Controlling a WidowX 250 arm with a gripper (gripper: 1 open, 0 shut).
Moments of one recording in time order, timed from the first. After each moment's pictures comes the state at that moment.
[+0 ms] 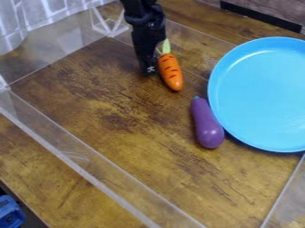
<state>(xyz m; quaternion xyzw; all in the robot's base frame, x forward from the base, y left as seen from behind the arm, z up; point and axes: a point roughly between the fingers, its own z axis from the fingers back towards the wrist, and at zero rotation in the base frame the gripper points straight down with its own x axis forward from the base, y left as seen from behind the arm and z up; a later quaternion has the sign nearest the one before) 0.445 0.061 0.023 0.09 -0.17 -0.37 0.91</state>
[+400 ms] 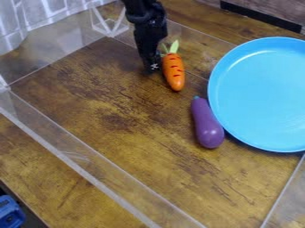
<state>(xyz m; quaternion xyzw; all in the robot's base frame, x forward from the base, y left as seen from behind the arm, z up) 0.444 0.071 0.023 0.08 -0.18 -0.36 0.91</state>
